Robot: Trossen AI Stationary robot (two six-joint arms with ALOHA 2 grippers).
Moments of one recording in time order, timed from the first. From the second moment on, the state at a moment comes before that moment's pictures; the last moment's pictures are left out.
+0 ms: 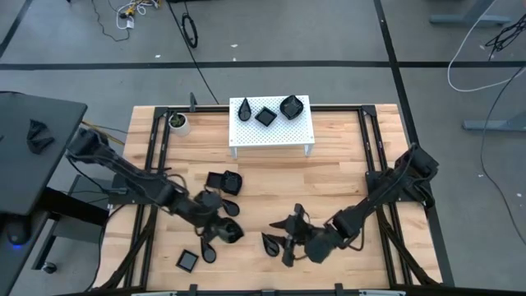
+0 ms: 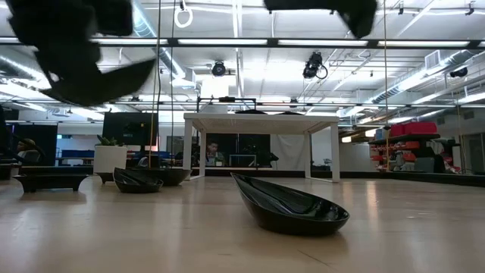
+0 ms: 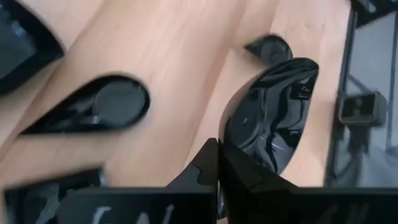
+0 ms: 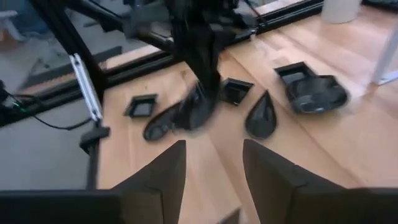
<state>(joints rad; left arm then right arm) -0.52 1.30 0.74 -0.30 -0.21 -0.96 0.64 1.76 1.14 0.09 0.73 0.64</state>
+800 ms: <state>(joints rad) -0.45 1.44 0.74 -0.07 -0.21 -0.89 0.41 1.93 1.14 0.23 0.43 0.50</state>
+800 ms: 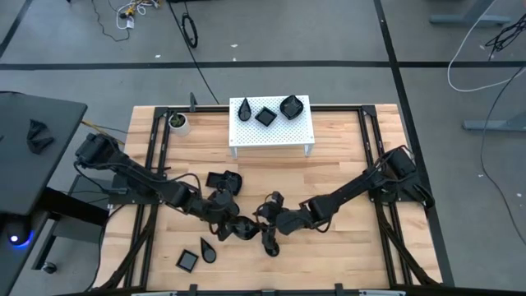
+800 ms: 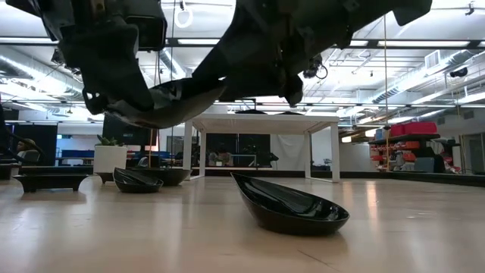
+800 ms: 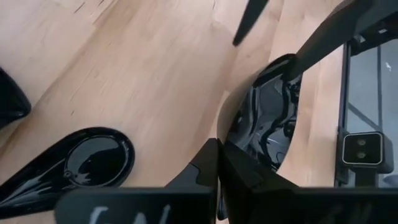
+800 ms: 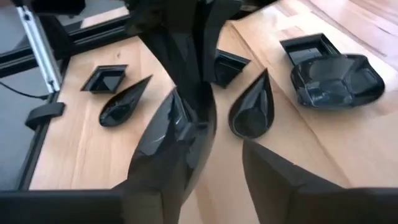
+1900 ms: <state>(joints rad) -0.47 1.26 0.80 0.02 -0.34 -0.53 0.48 1.58 1.14 -0.51 0.83 1.01</state>
